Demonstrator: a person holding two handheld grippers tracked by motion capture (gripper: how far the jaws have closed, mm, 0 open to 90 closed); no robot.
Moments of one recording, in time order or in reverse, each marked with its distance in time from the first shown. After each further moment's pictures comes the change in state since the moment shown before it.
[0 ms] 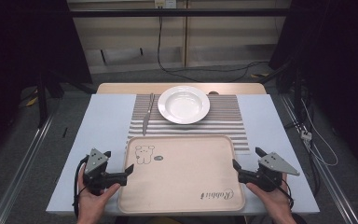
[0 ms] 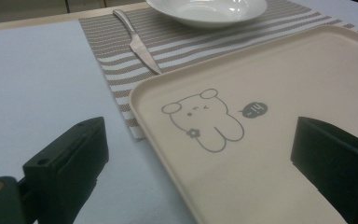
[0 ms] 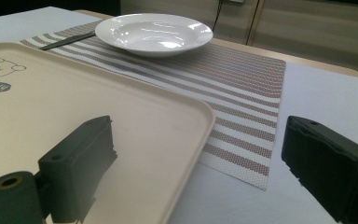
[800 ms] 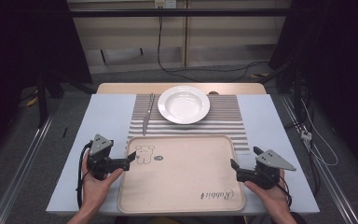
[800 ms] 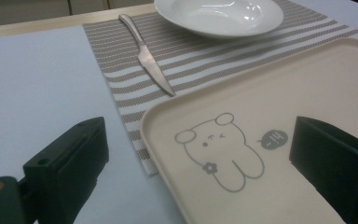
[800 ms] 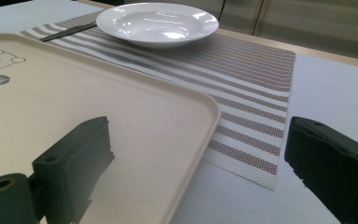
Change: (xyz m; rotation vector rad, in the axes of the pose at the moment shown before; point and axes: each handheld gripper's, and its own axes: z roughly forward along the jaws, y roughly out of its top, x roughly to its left) left arm 0.014 0.030 0.026 0.034 0.004 -0.013; right arm -0.001 0.001 0.009 0.040 0.022 0.003
